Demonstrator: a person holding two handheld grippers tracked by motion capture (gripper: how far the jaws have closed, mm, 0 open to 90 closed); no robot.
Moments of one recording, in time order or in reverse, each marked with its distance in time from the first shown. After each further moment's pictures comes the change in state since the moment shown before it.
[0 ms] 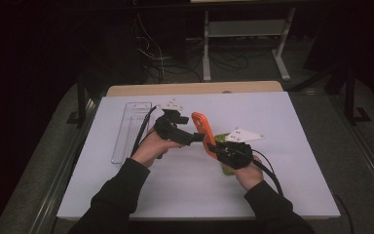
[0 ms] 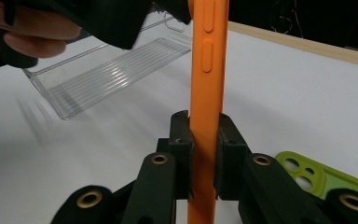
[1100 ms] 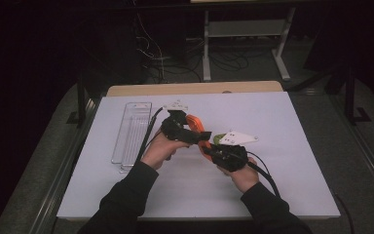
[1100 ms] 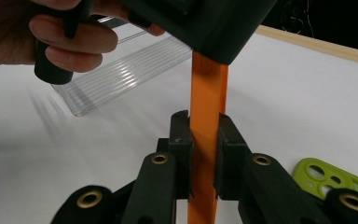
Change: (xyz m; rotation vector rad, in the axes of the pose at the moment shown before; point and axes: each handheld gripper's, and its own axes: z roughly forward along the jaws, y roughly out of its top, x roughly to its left) left arm -0.005 -0.001 0.017 -0.048 0.015 -0.081; right arm 0.012 0.000 0.007 0.008 0.028 -0.019
